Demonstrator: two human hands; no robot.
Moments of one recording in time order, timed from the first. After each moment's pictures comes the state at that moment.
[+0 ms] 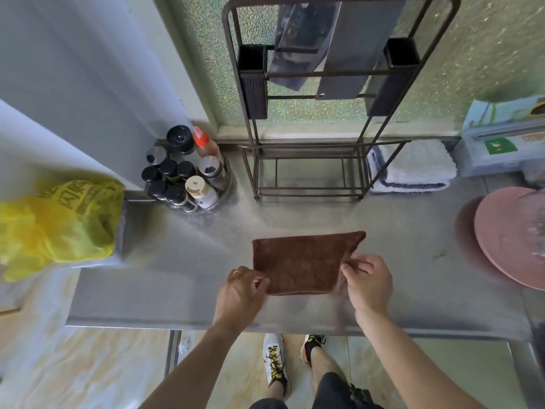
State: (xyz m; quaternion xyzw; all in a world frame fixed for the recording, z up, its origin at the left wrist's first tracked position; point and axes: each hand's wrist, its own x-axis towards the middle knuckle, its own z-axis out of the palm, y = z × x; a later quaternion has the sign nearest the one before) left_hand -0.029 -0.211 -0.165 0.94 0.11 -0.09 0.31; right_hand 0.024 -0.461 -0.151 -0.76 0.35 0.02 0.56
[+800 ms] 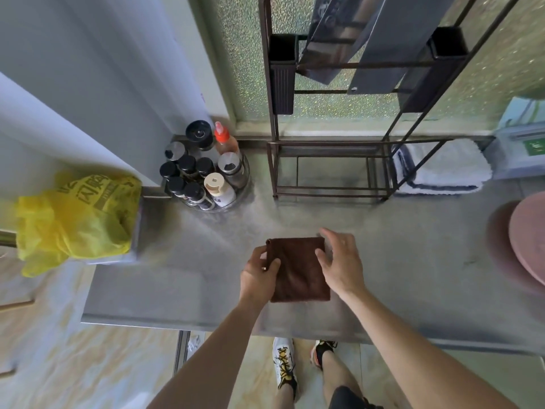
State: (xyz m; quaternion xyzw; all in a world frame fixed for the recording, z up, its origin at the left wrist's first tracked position) left_hand 0.013 -0.214 -0.162 0.77 0.33 -0.14 0.52; right_hand 0.060 -0.397 -0.183 -0.93 0.01 0.11 0.35
